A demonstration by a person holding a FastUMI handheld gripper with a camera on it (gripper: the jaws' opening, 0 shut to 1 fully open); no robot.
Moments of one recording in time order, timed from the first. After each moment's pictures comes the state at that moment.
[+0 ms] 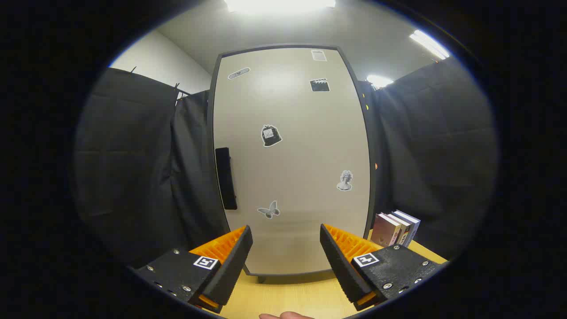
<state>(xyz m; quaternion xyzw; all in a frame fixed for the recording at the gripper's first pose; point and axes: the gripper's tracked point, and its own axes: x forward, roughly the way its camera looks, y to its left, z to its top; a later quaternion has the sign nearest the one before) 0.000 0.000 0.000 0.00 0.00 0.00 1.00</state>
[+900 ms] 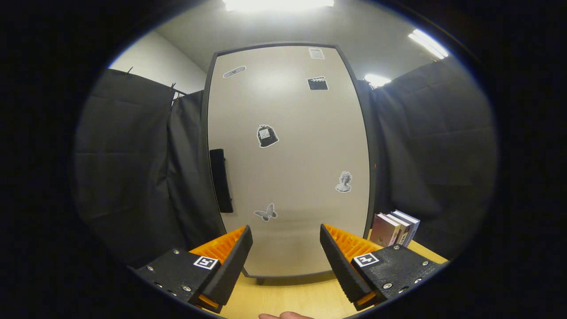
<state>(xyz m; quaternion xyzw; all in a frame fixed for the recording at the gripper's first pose) 0.010 -0.002 0.002 0.00 0.00 -0.01 1.00</state>
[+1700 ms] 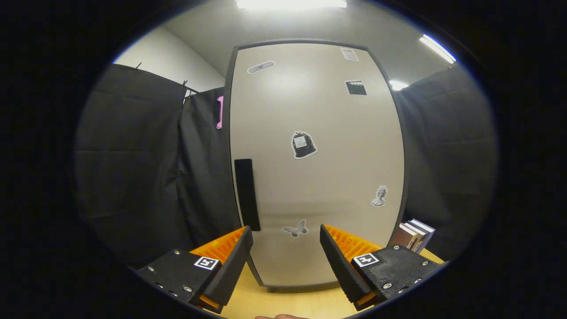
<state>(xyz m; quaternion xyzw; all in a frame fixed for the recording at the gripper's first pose) 0.059 0.068 0.027 -0.03 -0.01 0.03 1.00</state>
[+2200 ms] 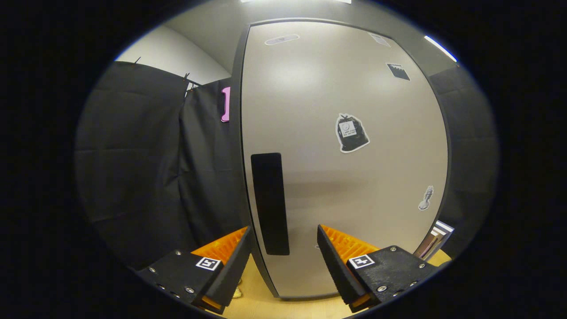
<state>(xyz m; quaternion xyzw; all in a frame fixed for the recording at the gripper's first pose) 0.135 0.110 0.012 -0.01 0.03 0.04 1.00</state>
